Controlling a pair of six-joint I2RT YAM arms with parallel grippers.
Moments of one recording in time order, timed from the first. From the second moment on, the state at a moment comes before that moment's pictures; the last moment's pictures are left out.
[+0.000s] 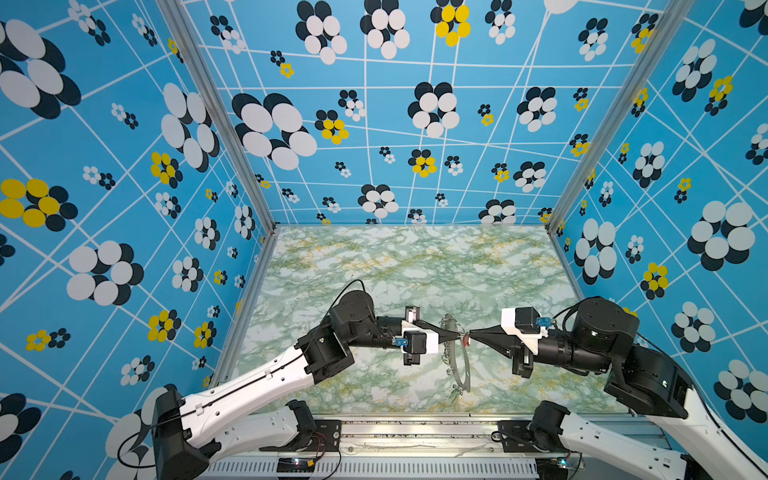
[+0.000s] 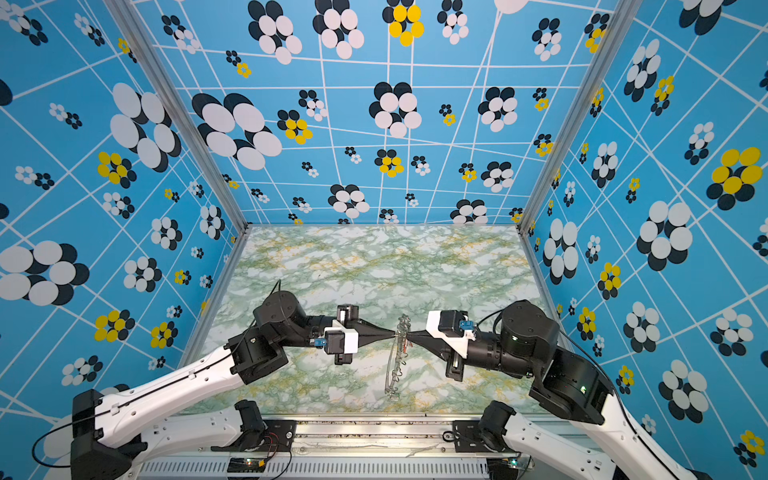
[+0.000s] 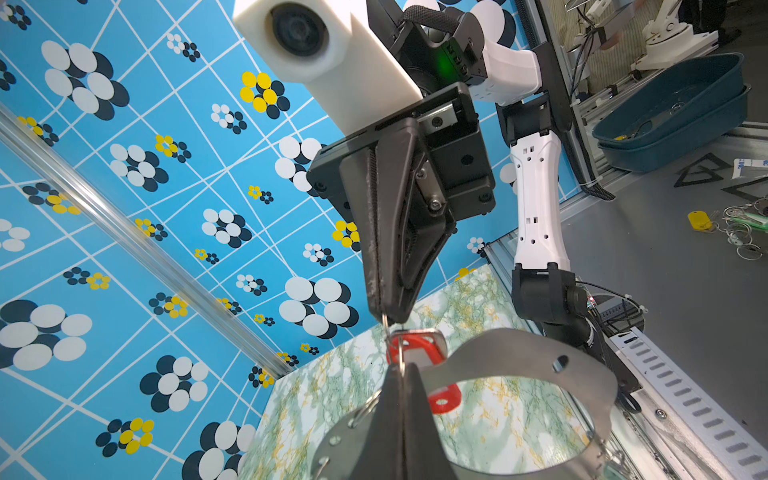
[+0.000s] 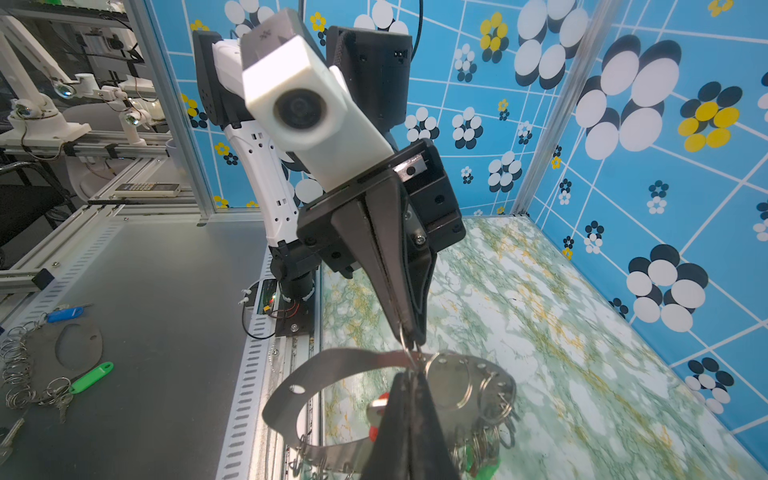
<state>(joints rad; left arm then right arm) -1.00 1.04 0.92 0.21 0.64 0.54 0.88 0.66 1.13 -0.68 -0.40 -0.26</state>
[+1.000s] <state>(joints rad) -1.00 1.04 0.92 0.21 0.64 0.54 0.88 0.67 1.13 -0.68 -0.40 -0.26</state>
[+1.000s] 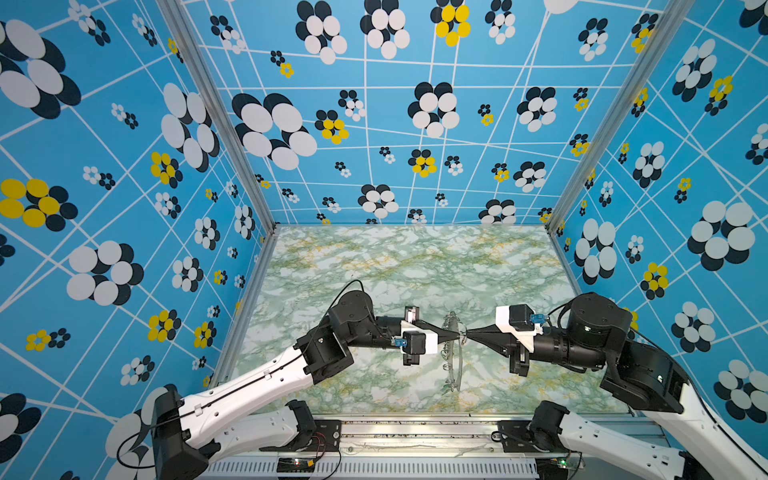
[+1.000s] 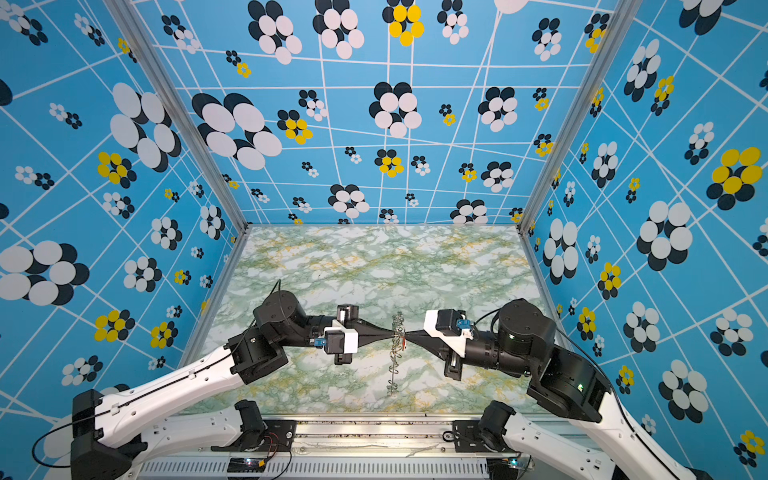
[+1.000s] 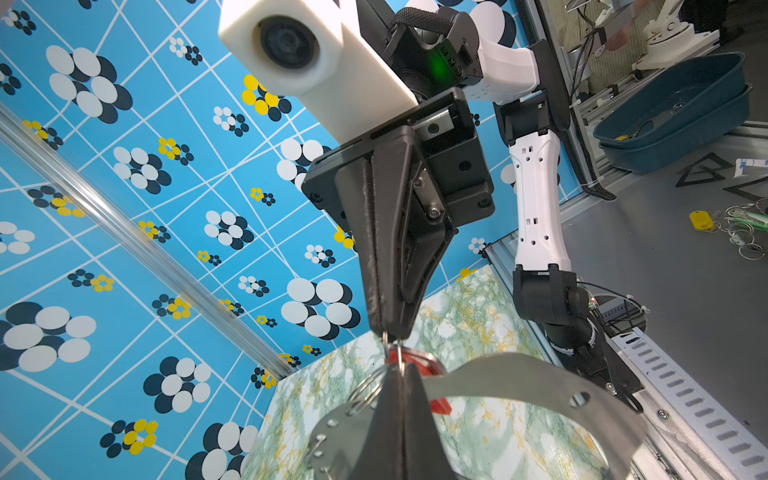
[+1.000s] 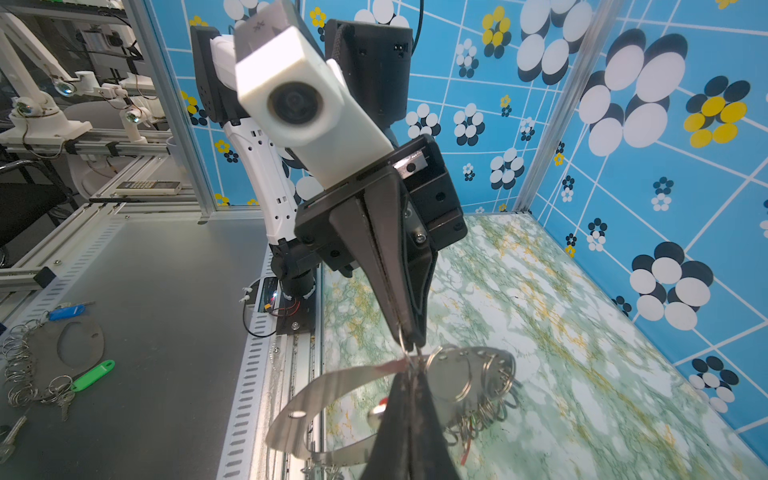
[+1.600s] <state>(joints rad) -1.00 1.04 0.92 0.21 0.64 0.54 0.88 0.67 1.13 -0.68 -0.39 -0.26</state>
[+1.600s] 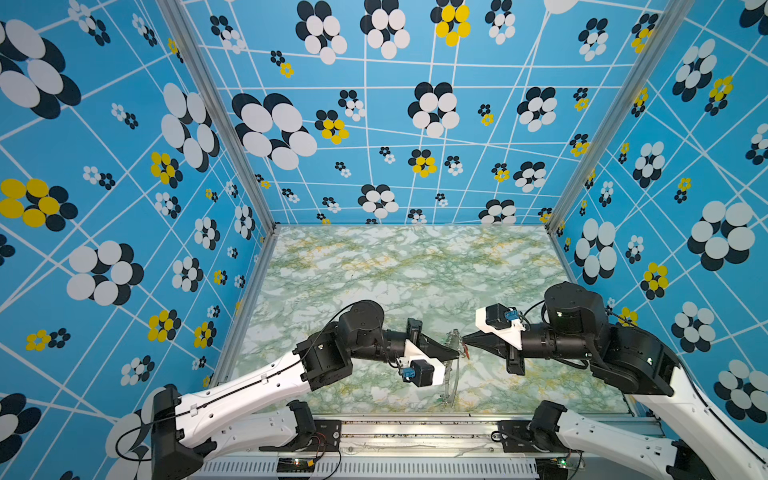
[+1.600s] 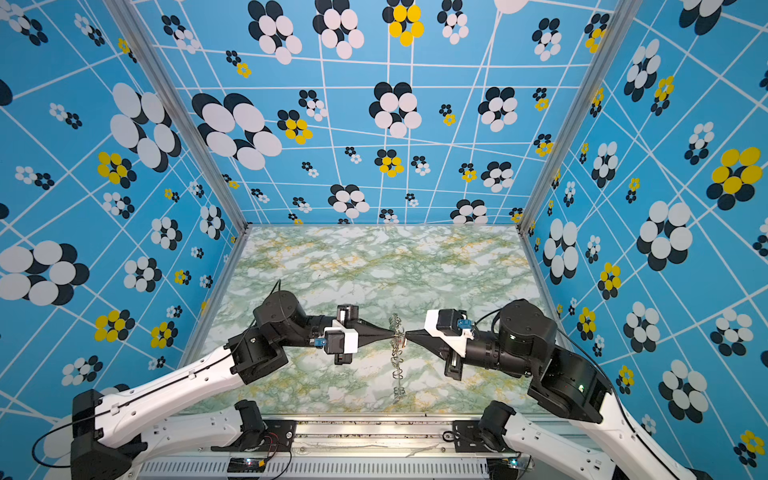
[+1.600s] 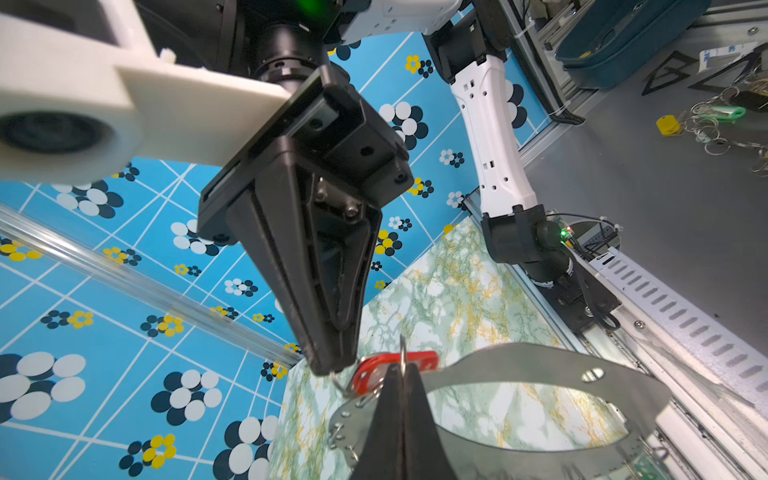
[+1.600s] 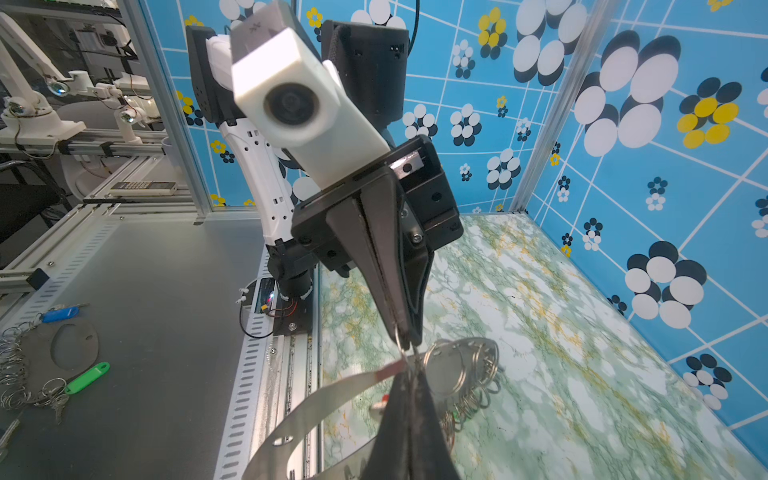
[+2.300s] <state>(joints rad) -1.00 1.04 0.92 0.20 0.64 0.54 0.88 0.68 1.13 -0.68 -0.38 -0.27</state>
